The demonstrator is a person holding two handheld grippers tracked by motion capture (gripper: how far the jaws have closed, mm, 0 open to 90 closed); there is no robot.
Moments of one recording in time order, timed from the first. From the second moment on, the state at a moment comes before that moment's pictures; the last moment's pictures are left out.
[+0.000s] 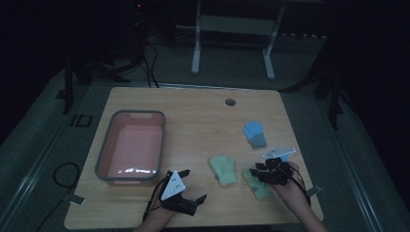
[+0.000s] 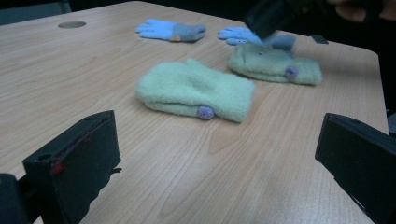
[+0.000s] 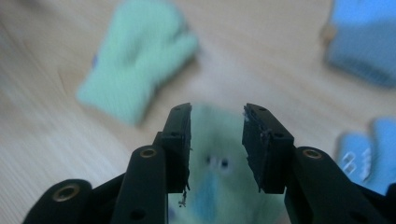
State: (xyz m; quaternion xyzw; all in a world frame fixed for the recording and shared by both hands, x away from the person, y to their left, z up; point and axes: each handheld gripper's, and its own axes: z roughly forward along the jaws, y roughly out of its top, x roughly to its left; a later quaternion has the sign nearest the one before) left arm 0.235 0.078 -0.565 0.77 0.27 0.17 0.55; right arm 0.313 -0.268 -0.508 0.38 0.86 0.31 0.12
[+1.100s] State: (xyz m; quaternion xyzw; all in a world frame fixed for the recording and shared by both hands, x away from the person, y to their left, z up) left arm 0.232 0.078 -0.565 0.77 0.27 0.19 0.54; right arm 0.308 -0.262 -0.487 0.53 0.74 0.37 0.20
